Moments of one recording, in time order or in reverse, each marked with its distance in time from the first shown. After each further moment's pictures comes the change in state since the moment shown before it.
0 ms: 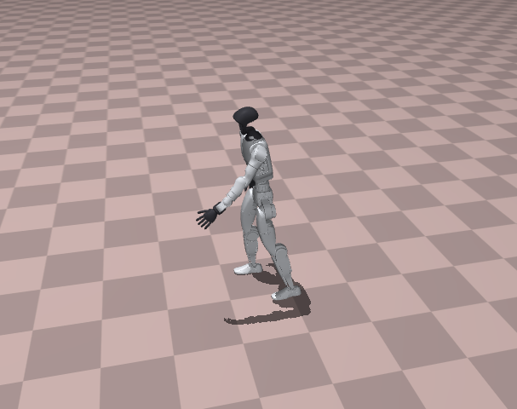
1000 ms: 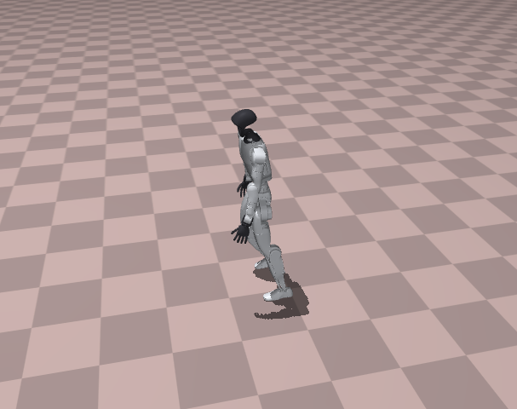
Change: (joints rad) left arm 0.410 -0.014 0.099 0.135 0.050 -0.012 -0.018; right arm -0.010 0.035 0.072 -0.098 -0.076 -0.093 -0.103; waist 0.121 0.016 -0.007; left_leg -0.061 0.040 0.105 0.005 -0.012 0.005; right_leg -0.062 0.039 0.040 0.513 -0.151 -0.033
